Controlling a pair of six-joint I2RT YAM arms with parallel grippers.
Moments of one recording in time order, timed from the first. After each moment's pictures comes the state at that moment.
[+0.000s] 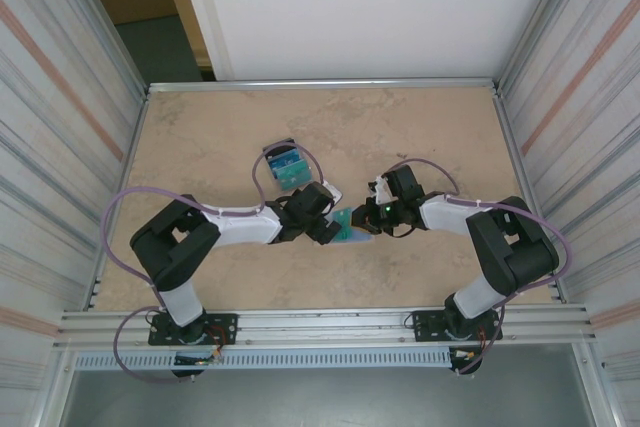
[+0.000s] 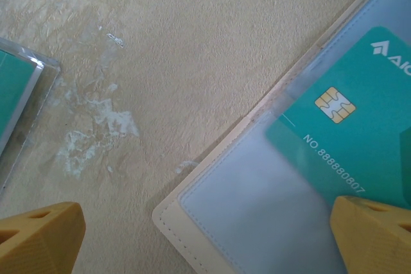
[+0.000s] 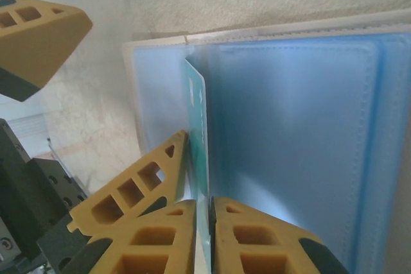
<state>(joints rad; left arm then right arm) -0.89 1.74 0.88 -0.08 -0.25 -0.02 0.46 1.57 0.65 -0.07 -0.65 0.73</state>
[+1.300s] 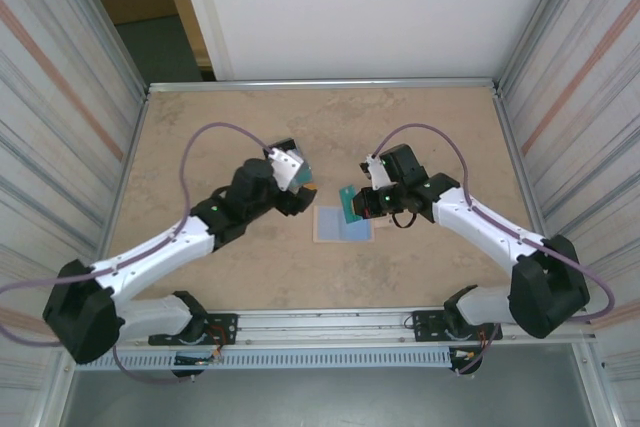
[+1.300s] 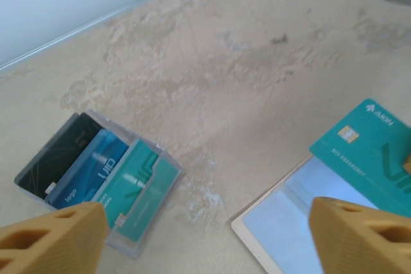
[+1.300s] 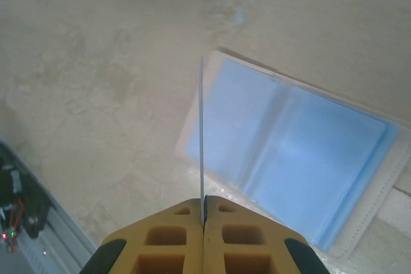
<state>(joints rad) -0.72 1.16 0.78 -0.10 -0.06 0.05 0.57 1.31 0.91 -0.53 -0.39 0.36</state>
